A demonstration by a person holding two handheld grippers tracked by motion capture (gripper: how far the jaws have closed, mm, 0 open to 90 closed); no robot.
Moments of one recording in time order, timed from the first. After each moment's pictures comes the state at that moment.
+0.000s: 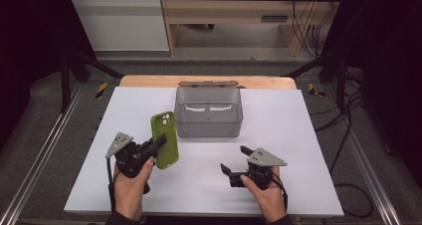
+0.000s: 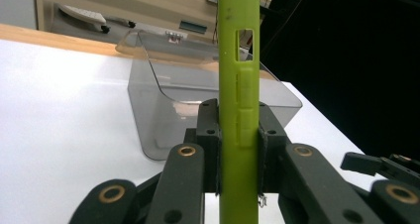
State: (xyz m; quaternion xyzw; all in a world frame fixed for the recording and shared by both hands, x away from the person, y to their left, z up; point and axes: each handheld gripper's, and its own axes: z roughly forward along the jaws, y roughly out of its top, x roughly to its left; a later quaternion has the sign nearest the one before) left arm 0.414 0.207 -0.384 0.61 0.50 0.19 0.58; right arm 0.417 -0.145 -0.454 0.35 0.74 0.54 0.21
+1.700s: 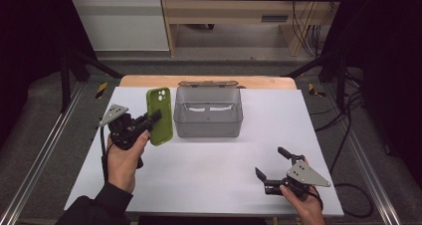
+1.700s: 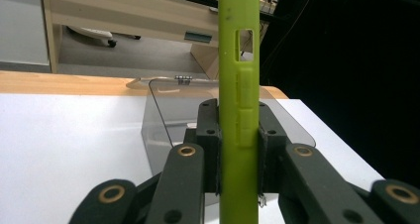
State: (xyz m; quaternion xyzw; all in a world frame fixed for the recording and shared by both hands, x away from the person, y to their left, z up) left arm 0.461 0.212 -0.333 0.63 0.49 0.21 0.57; right arm 0.389 -0.230 -0.459 0.31 0.70 0.56 0.32
